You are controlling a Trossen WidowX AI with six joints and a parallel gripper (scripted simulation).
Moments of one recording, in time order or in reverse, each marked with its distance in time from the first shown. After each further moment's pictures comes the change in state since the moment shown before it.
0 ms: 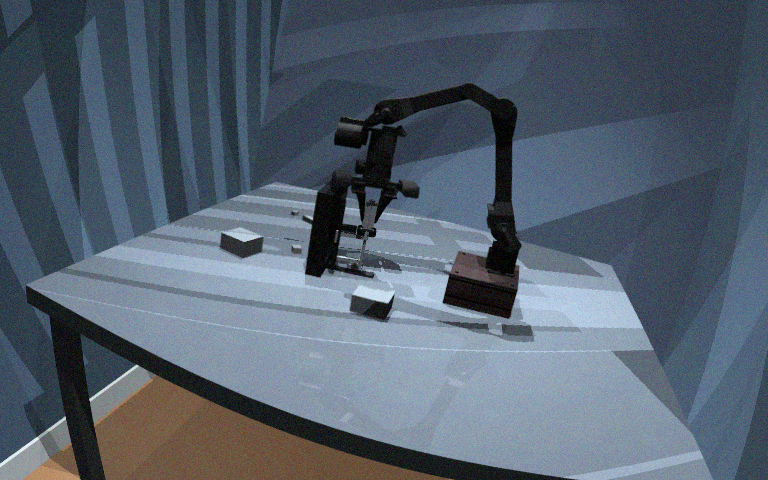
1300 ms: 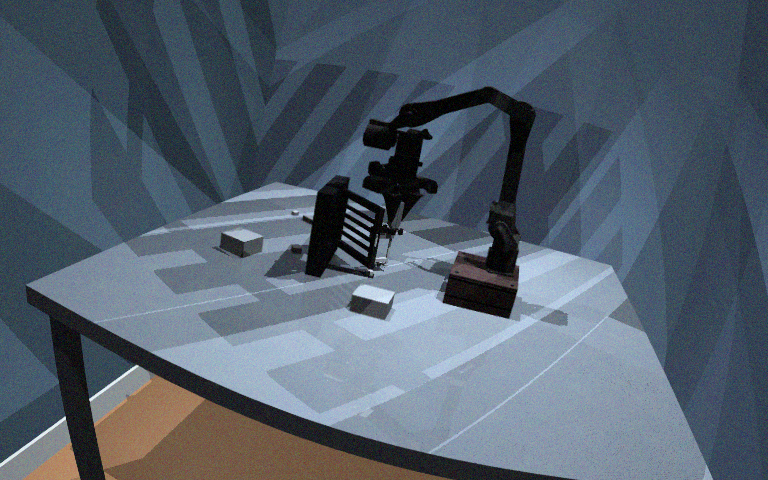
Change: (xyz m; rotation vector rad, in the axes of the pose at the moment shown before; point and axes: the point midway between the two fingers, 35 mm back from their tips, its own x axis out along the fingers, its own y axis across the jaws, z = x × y) arm 0.001 -0.065 0.041 -0.616 -0.004 -0.007
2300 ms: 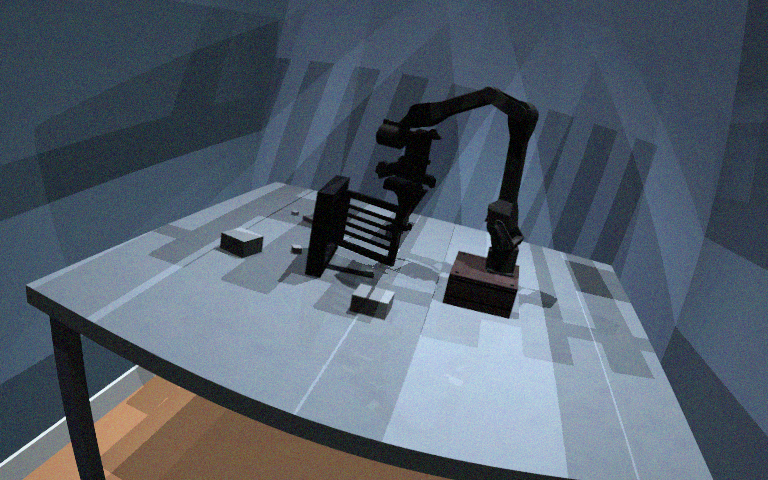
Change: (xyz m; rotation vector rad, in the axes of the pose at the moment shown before) arm 0.000 -0.053 0.023 -0.399 -0.012 -0.002
